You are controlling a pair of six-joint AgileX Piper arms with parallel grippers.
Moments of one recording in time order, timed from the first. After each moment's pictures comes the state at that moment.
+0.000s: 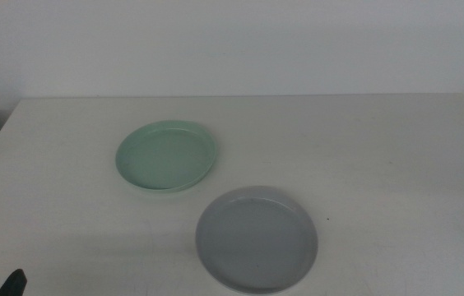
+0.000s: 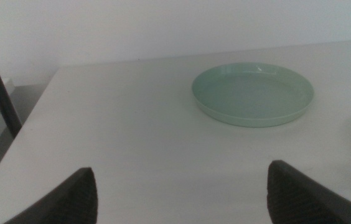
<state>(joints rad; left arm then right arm) -0.05 -0.01 0.03 -0.16 0.23 0.17 0.43 0.65 -0.90 0.19 0.87 0.00</state>
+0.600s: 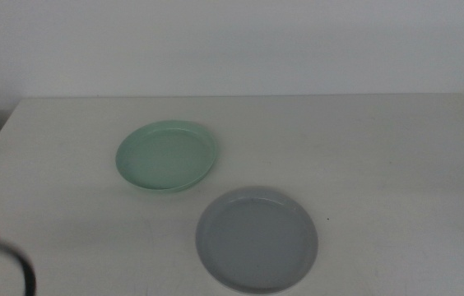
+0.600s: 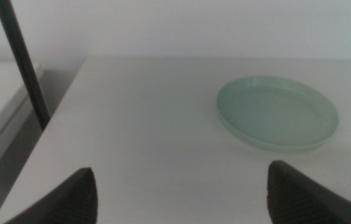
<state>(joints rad) 0.05 0.28 -0.22 -0.14 0.28 0.08 0.43 0.65 -0.90 0.19 0.87 0.00</state>
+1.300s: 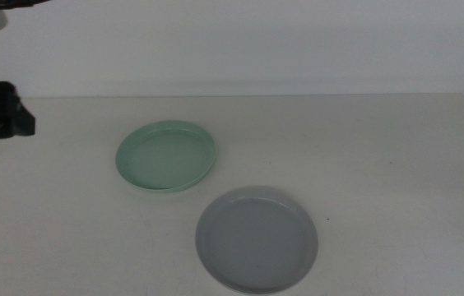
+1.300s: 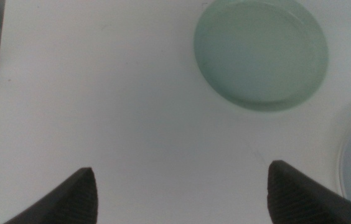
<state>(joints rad) 0.05 1.17 -1.12 -0.17 0.91 0.13 0.43 0.65 -0.90 0.19 0.86 0.00</state>
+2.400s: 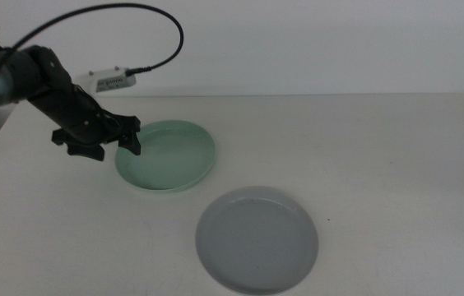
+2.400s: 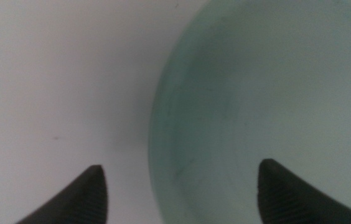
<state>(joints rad) -0.03 2.09 -1.55 -0.38 0.74 0.20 0.43 0.65 -0.90 0.19 0.86 0.00</state>
